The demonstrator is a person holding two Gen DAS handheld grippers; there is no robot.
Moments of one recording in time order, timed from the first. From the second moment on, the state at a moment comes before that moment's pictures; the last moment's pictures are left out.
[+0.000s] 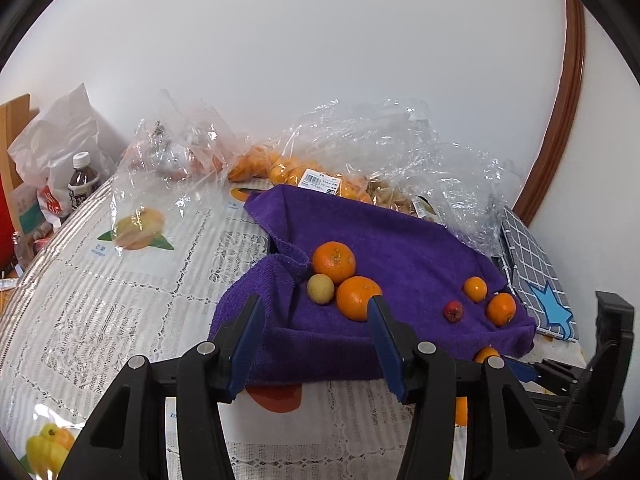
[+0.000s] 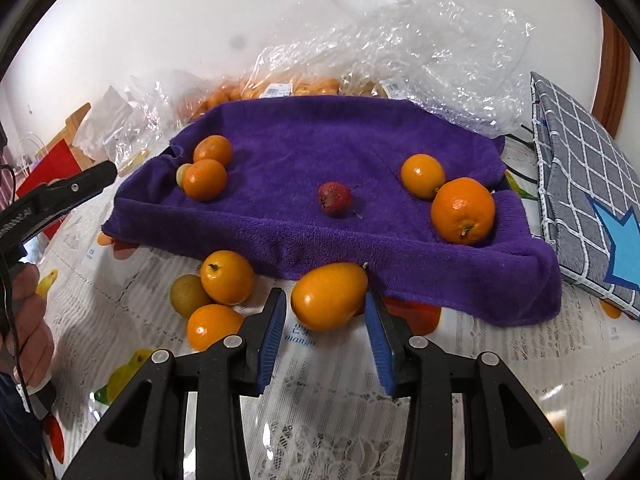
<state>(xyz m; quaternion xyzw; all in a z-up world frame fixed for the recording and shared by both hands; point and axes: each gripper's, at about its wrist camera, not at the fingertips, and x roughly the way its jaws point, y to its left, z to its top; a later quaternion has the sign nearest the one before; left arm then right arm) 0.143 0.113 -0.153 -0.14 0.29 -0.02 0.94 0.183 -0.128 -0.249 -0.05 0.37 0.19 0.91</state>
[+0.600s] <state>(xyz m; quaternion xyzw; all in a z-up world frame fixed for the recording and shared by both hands) 0.145 0.113 -0.160 -0.16 0.31 -0.03 0.94 0.173 -0.140 -0.250 -0.03 0.36 0.19 0.91</state>
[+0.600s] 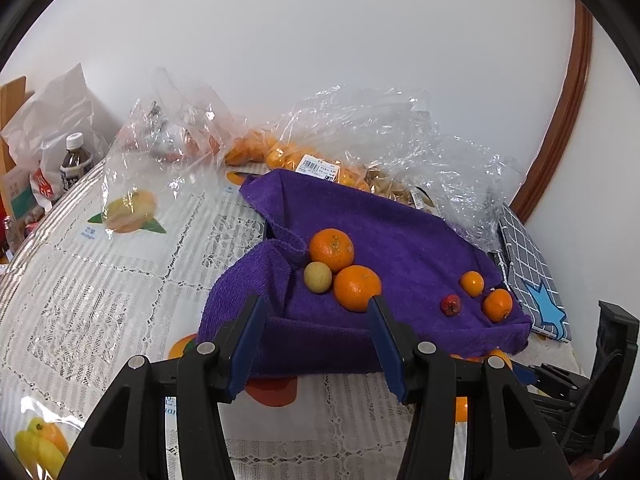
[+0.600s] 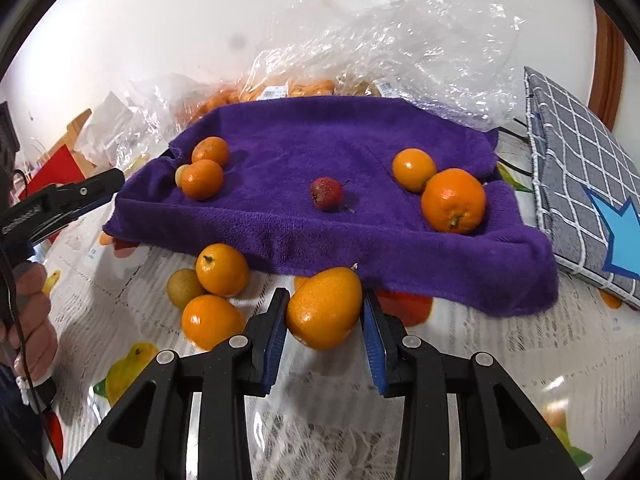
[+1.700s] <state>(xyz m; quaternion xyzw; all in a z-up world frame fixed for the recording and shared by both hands) 0.130 0.053 -0.187 -0.16 0.37 -0.10 0.91 0.133 -0.229 -0.241 0.04 0.30 0.20 0.93</state>
